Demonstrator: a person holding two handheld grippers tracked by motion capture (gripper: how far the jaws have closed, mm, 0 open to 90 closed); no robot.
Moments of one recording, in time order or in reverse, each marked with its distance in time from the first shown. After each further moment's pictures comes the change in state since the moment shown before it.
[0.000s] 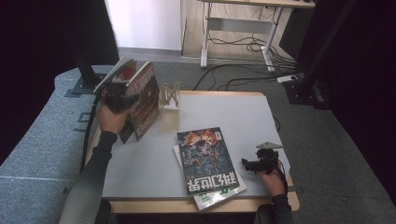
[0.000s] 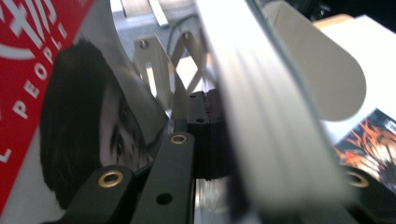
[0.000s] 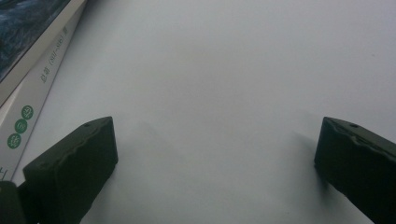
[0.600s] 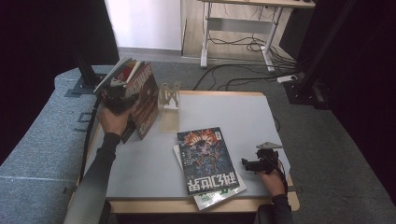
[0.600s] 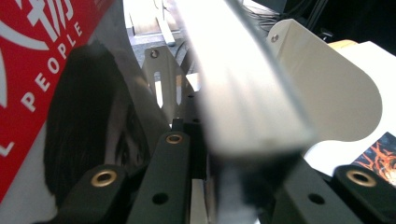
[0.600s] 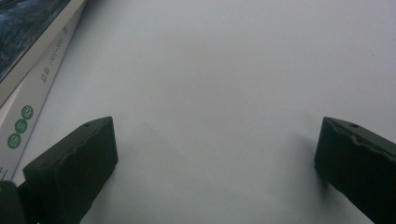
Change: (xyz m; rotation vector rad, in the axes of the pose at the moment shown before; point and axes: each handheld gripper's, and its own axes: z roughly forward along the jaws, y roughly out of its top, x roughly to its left) left arm 0.004 -0.012 0.007 -0.075 0.021 -0.034; right arm 0.000 0.000 0.000 0.000 0.000 0.000
